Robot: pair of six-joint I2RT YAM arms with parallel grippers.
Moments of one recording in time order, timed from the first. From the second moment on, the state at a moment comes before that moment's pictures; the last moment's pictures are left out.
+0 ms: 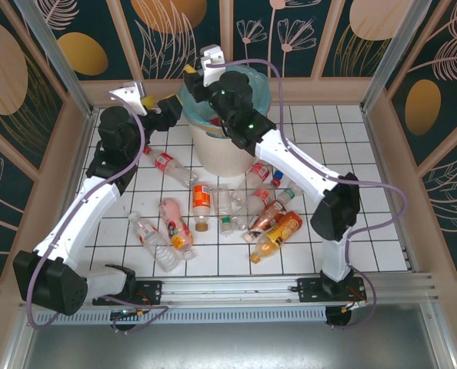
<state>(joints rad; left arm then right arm) -0.30 1.25 1.15 0.10 0.09 -0.44 0.80 1.90 1.94 0.10 0.23 -0.02</state>
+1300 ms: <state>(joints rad) -0.38 0.79 0.64 0.06 0.21 -0.38 0.80 0.70 0.56 -0.28 0.24 0.58</state>
